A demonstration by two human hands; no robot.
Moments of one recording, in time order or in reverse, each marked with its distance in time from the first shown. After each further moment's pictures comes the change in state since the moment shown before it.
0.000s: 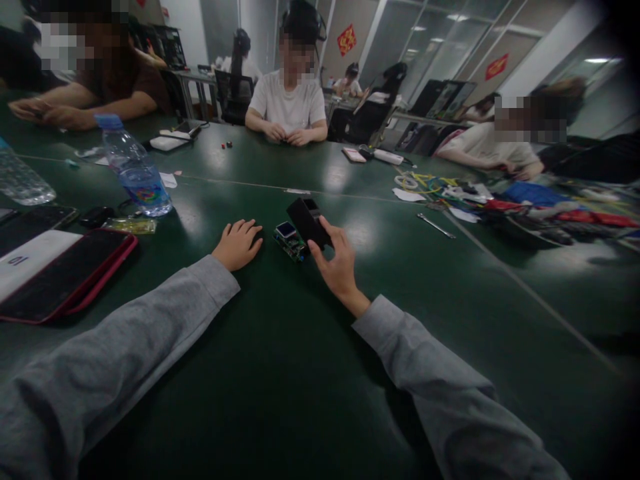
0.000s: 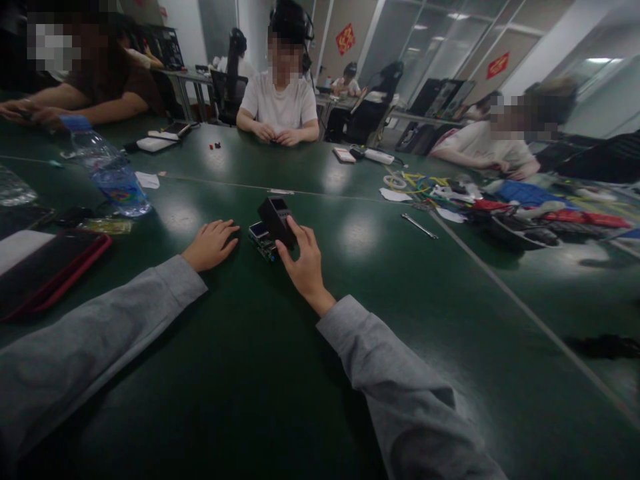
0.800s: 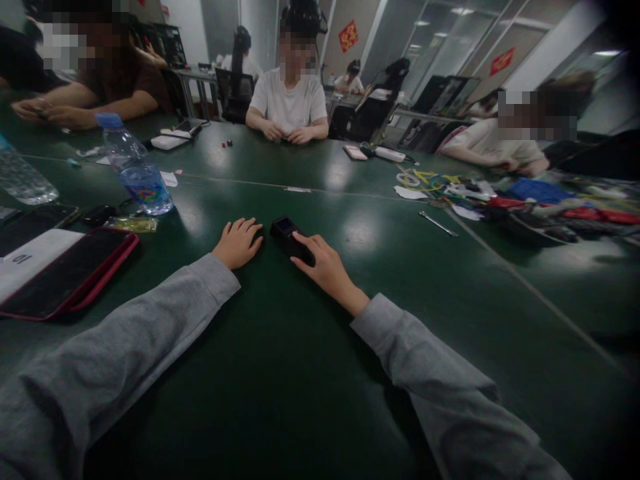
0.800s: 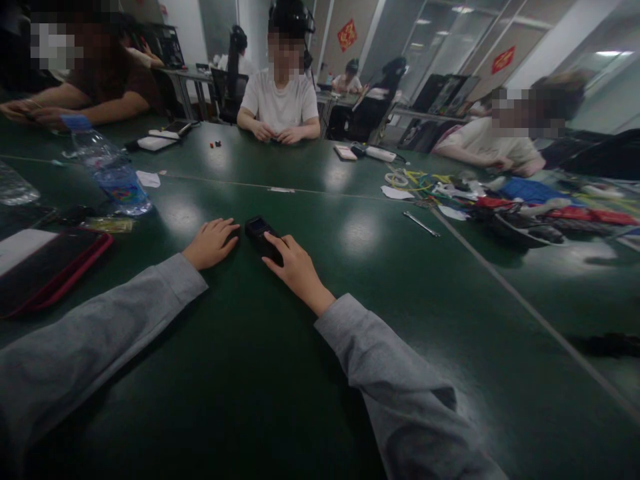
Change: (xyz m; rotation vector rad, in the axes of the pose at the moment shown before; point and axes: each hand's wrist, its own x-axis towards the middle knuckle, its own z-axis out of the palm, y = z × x) left_hand -0.001 0.000 0.000 -0.001 0.002 -0.001; right_hand -0.003 0.001 0.006 -0.061 -0.369 -0.089
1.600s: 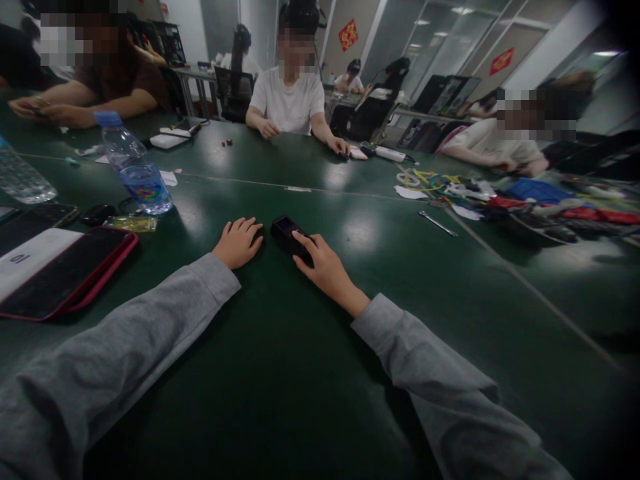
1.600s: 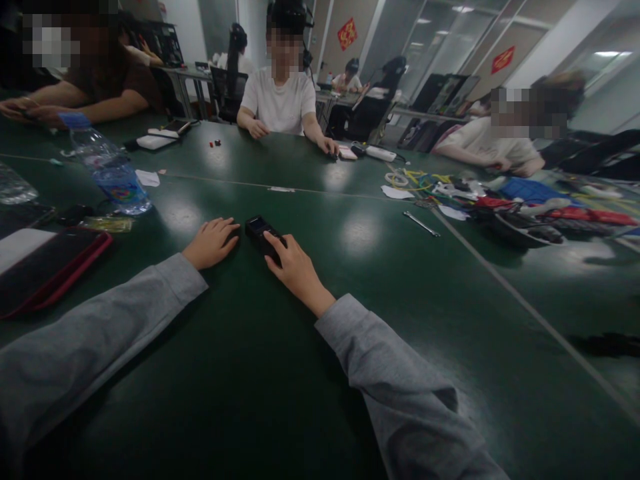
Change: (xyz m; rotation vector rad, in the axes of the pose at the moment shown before) left_hand 0.000 0.000 0.001 -0.011 0.023 0.013; right_hand -0.001 -0.003 0.002 -0.092 -0.032 0.020
